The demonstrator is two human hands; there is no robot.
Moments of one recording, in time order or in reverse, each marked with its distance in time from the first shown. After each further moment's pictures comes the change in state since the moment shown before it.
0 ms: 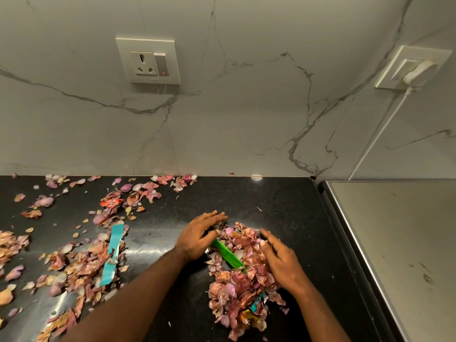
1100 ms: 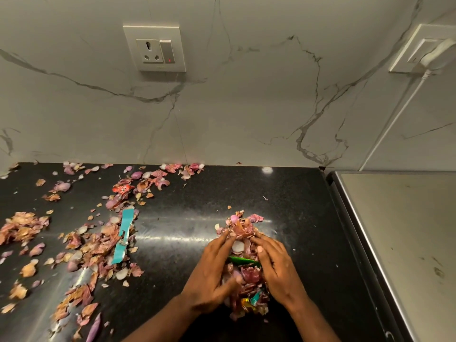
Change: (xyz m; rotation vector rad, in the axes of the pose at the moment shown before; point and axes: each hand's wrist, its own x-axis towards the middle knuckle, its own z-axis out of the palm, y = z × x) left_hand -0.110 0.061 0.059 0.023 0.055 0.047; right_hand -0.027 0.027 0.036 -0.180 0.122 -0.279
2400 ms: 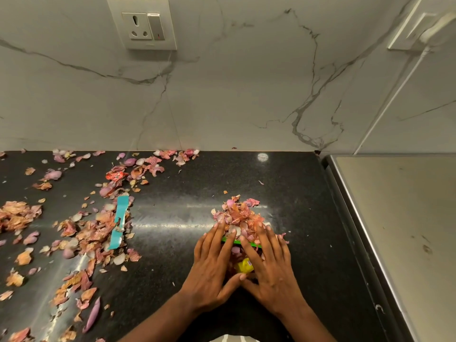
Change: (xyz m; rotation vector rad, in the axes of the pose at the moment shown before) left_hand -0.026 0.008 0.016 0.348 0.063 0.121; right_hand -0.056 -0.005 0.010 -0.600 0.070 -0.386
